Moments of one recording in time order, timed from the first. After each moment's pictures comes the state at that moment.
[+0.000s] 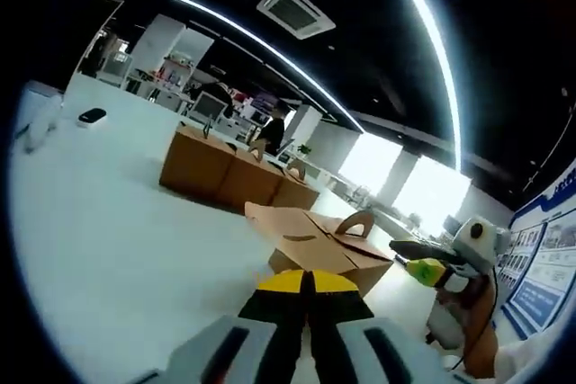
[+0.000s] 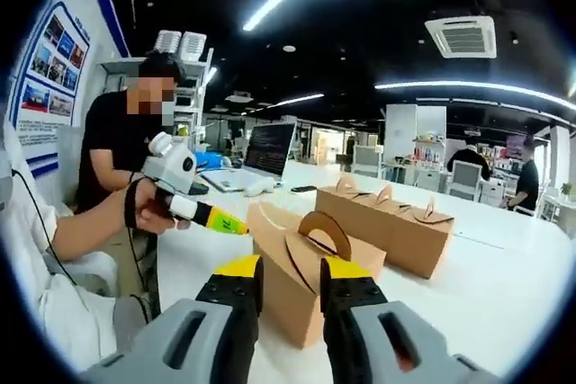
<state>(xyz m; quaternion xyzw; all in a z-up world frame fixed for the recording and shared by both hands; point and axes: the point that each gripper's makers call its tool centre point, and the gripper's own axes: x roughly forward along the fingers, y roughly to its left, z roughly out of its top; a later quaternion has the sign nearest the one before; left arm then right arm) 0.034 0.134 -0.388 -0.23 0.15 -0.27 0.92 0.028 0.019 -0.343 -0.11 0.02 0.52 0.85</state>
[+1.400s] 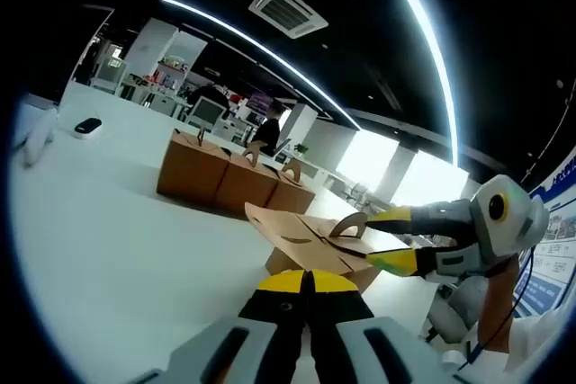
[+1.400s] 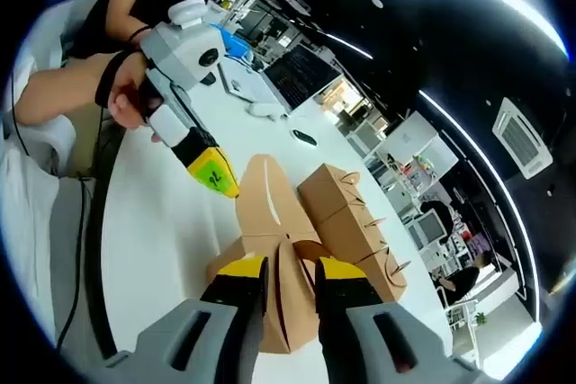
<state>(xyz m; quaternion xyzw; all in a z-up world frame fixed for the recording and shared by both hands) 0.031 0.134 -0.381 -0.22 0.15 -0.27 0.93 0.049 0.068 -0.348 -0.45 0.03 0.45 0.77</state>
